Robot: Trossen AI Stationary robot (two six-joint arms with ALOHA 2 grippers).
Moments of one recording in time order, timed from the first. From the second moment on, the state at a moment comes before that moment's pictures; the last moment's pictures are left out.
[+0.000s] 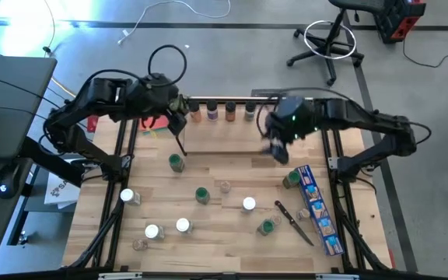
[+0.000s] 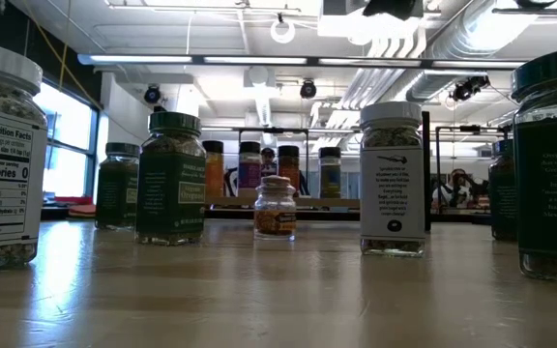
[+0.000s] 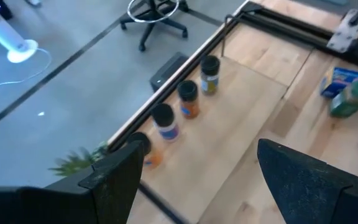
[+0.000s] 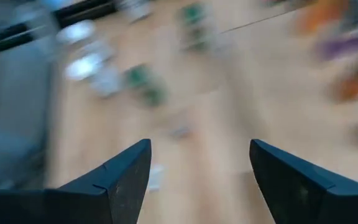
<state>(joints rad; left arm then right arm) 0.08 1.46 2.04 -1.42 -0.54 -0.36 -0.05 1.38 1.56 -1.00 -0.30 0.24</state>
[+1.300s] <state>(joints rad) 0.08 1.33 2.04 -1.57 -0.32 -0.01 0.27 1.96 1.56 -0.97 -0.09 0.58</state>
